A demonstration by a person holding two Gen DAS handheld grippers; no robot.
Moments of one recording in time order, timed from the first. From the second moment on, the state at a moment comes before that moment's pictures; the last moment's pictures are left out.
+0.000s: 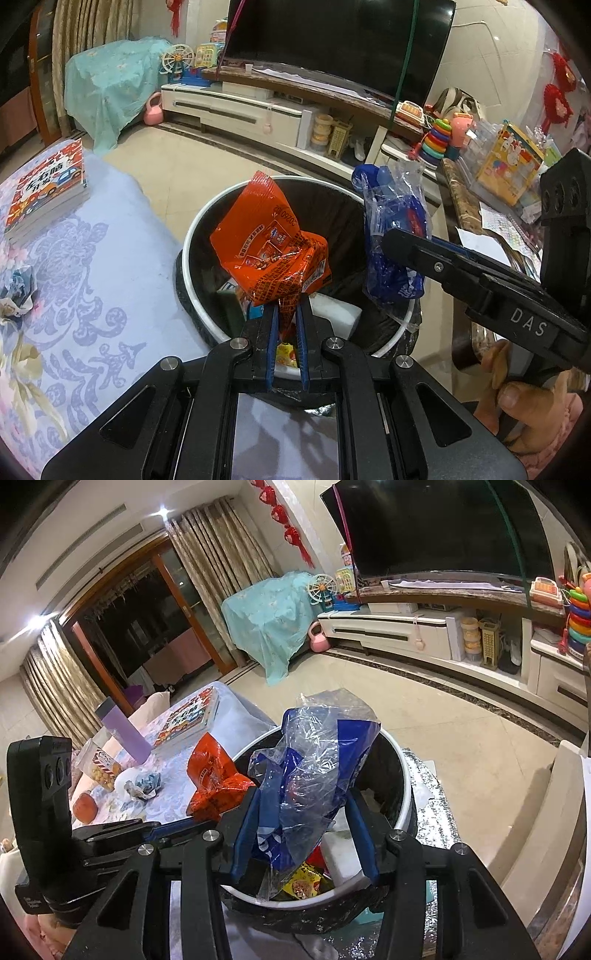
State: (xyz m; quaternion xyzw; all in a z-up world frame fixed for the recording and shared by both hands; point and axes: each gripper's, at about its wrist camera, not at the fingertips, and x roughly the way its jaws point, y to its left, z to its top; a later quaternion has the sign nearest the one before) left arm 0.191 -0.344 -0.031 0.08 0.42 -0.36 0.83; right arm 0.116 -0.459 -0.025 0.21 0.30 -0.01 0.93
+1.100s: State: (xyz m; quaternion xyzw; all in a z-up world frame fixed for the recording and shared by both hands) left arm 0.175 -0.216 -0.036 0.01 0.41 -0.26 0.87; right arm 0.095 -0.417 -0.018 0.22 0.29 0.01 0.93
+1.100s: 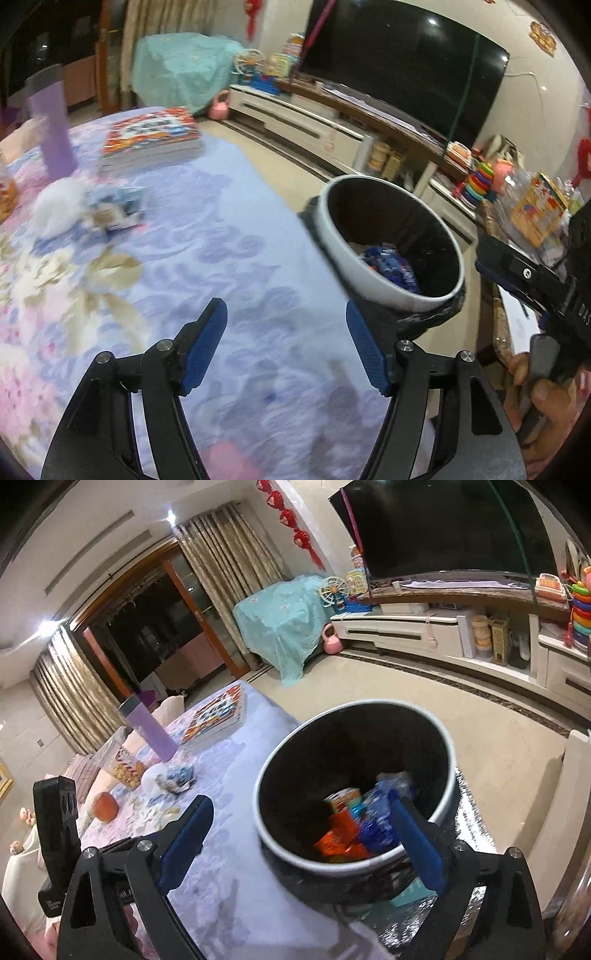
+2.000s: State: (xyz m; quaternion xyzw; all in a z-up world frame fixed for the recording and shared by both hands) left arm 0.154 -0.065 -0.064 -0.06 0.42 -0.14 0.90; right arm 0.093 -0.288 -0.034 0.18 0.30 0.09 0.93
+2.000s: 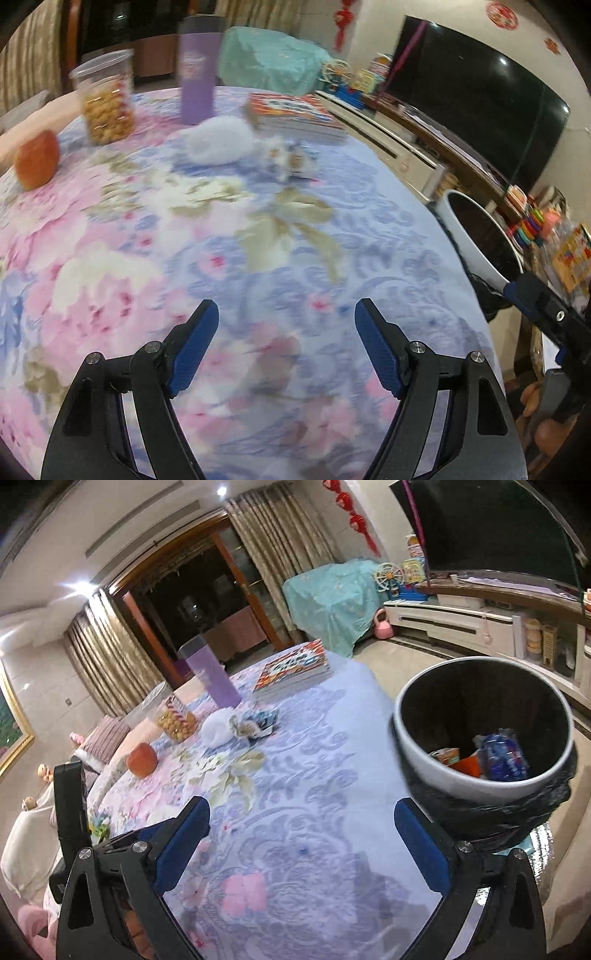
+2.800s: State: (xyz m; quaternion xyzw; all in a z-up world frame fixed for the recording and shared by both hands) left arm 0.168 0.020 -0.075 -0.07 0.41 -0.05 0.91; right arm 0.144 -0.208 -0.059 0.13 0.34 0.12 0.92
